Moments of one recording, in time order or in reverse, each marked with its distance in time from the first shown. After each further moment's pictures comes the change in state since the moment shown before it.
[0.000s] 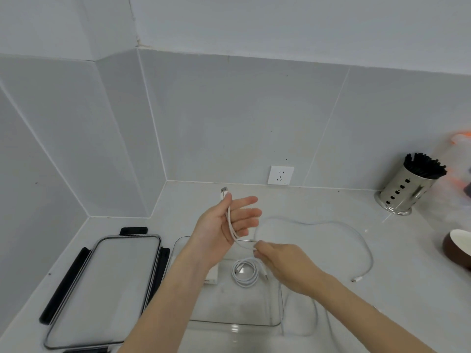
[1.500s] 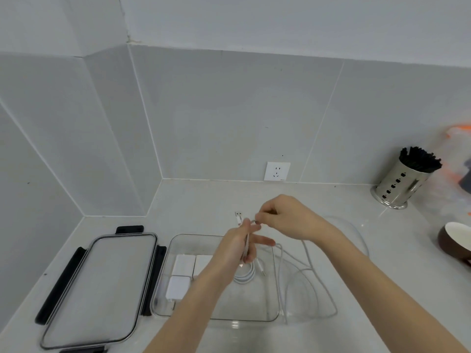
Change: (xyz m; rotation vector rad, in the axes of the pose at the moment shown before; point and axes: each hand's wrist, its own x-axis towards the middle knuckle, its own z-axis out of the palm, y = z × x) left_hand 0.012 -0.054 0.012 0.416 0.170 -0.129; right_hand 0.037 -0.006 -0.086 0.423 -0.128 0.310
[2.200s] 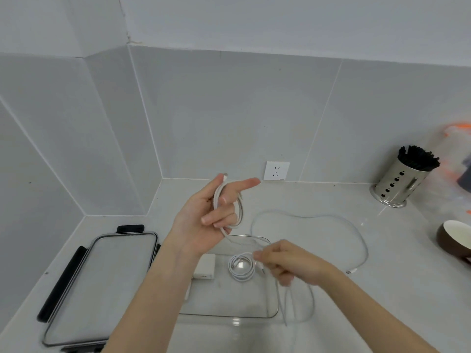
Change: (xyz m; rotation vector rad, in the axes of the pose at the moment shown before) left_hand -0.027 0.066 -0.037 -0.722 -0.616 0.097; right_hand -0.033 0.045 0.059 0.701 -0.315 0.200
